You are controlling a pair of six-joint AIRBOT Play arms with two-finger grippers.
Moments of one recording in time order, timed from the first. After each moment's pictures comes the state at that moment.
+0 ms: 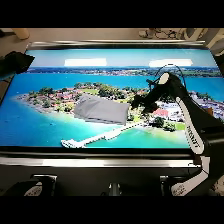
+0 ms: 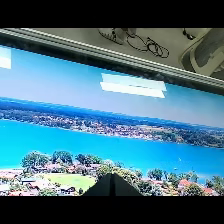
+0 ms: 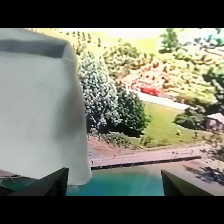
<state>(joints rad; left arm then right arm) 0.06 -1.01 1.34 0.98 -0.85 -1.43 0.14 -1.79 1.53 -1.07 1.38 1.71</state>
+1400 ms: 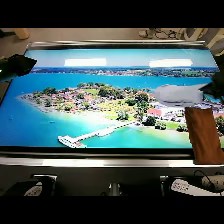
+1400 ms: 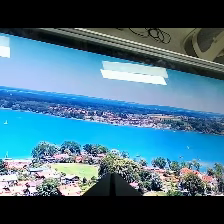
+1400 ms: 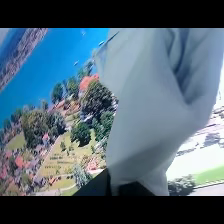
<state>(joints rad) 0.06 -1.02 1.34 0.98 -0.89 -1.41 -0.65 -1.39 1.52 -0.90 1.41 1.61</state>
